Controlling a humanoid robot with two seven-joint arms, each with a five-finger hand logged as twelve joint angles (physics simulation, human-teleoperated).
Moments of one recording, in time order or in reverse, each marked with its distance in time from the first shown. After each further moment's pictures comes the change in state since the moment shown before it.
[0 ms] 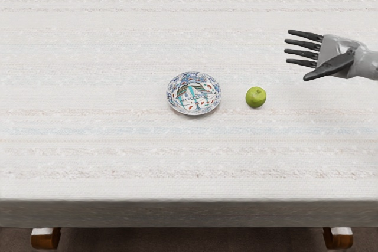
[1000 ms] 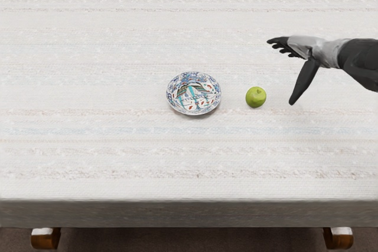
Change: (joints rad) left arm 0.000 0.000 0.000 0.000 0.000 0.000 0.000; right arm 0.037 0.072 0.163 0.458 -1.029 -0.312 -0.307
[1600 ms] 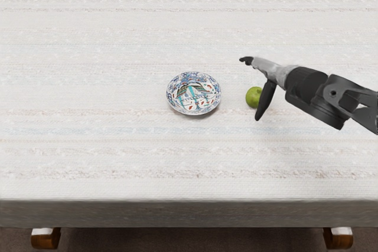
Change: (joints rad) left arm 0.000 0.000 0.000 0.000 0.000 0.000 0.000; right arm 0.062 0.188 -0.291 -0.002 -0.107 -0.332 -0.065
